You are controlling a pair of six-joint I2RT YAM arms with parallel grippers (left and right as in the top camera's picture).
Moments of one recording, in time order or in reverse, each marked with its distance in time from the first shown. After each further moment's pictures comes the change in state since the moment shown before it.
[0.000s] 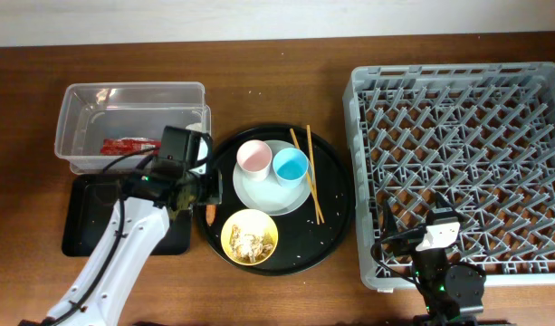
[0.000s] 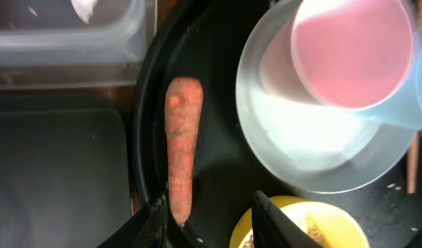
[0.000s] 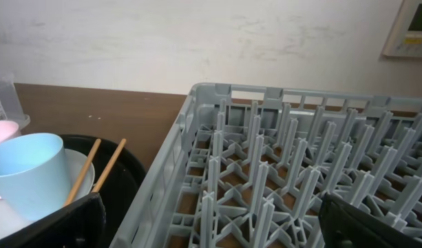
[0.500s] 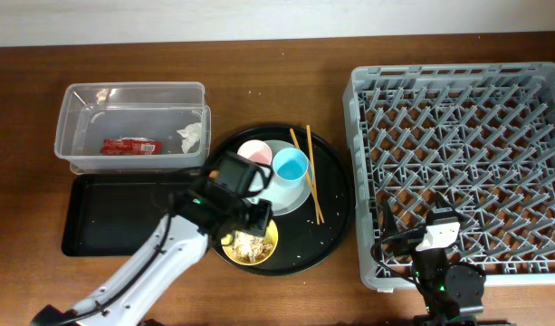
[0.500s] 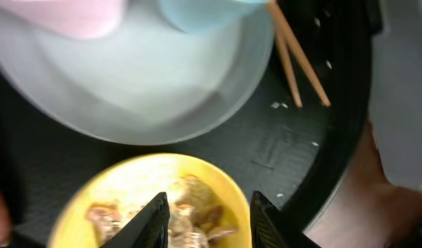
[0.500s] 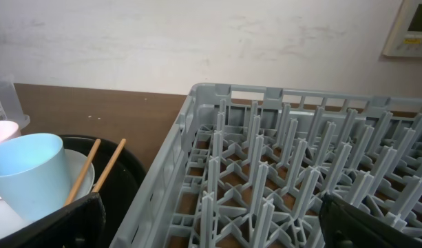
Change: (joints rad) left arm -0.332 0.000 -0.097 0.106 0.128 -0.049; right arm 0.000 0.000 0.000 0.000 0.000 0.001
